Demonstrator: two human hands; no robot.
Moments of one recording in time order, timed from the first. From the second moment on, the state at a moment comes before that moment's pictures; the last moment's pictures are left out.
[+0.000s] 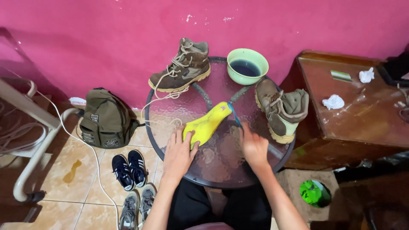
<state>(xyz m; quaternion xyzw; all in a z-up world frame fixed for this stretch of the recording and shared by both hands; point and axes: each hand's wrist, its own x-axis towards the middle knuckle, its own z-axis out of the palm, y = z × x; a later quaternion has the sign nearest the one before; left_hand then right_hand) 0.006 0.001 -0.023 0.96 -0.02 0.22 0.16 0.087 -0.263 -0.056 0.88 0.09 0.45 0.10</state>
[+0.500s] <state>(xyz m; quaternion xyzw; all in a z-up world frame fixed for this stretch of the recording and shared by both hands) 0.004 0.003 -0.011 0.96 -0.03 0.19 0.18 0.058 -0.252 -0.005 1.00 -0.02 0.04 -0.08</state>
